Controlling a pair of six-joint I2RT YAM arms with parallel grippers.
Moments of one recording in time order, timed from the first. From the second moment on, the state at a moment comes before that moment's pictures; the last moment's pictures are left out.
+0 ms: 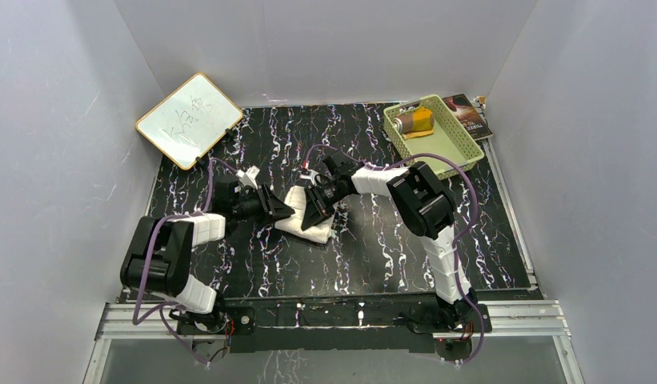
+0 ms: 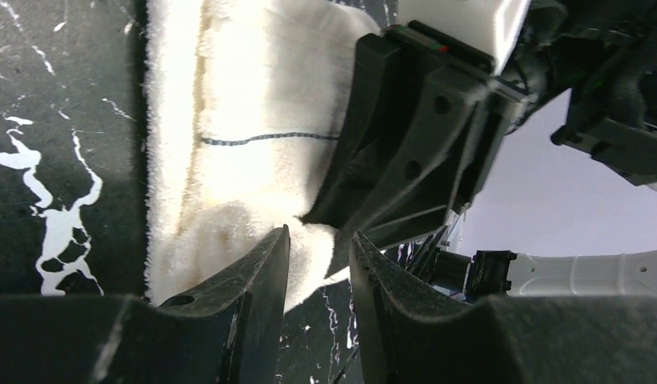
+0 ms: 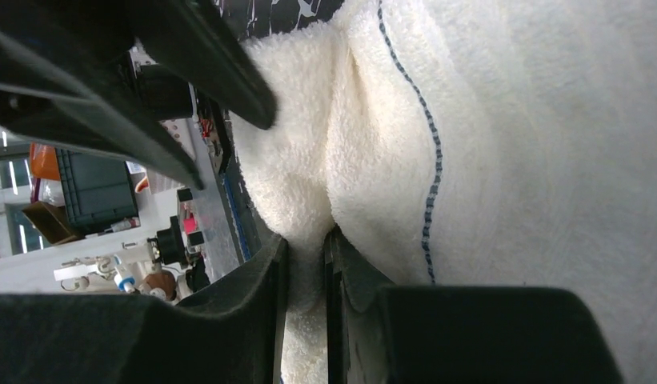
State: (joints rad) left arm -0.17 1.48 0.51 0.31 0.75 -0.73; right arm 0.61 2.22 1.45 -0.31 -1.05 0.26
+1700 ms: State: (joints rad) left arm -0.25 1.67 0.59 0.33 0.68 -0.60; right arm 1.02 1.58 0.76 0.30 -0.02 -0.69
